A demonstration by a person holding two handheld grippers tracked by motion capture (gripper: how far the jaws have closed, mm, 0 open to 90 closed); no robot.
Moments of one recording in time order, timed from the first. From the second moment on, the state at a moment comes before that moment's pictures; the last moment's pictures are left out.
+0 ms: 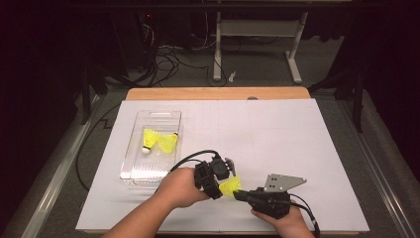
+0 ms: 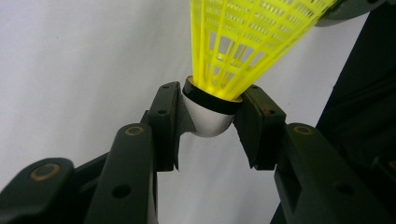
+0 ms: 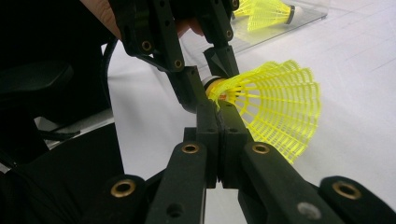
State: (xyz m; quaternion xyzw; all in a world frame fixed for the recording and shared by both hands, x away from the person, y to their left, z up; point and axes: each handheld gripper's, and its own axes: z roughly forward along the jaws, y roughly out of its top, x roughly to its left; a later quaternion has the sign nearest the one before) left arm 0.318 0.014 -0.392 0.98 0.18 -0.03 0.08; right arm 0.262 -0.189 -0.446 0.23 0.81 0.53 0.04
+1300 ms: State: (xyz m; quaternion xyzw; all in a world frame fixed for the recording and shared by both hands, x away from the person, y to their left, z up) left arm 0.319 0.014 -0.394 0.98 0.18 -0.03 0.08; right arm 0.262 -0.191 -0.446 0.23 0.81 0.53 0.05
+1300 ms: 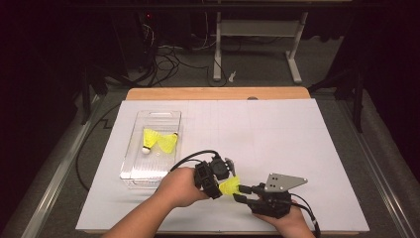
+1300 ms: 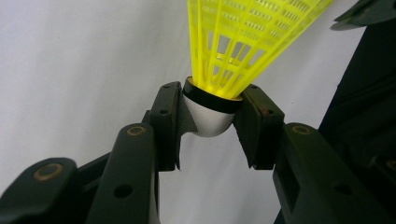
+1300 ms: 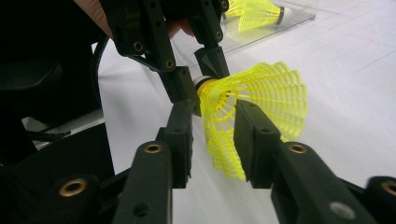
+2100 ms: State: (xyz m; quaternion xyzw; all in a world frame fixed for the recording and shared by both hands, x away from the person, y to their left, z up) left arm 0.326 0.030 -0.397 0.97 0.22 -0.02 0.07; right arm 0.268 -0.218 -0.444 0.30 0.78 0.53 0.14
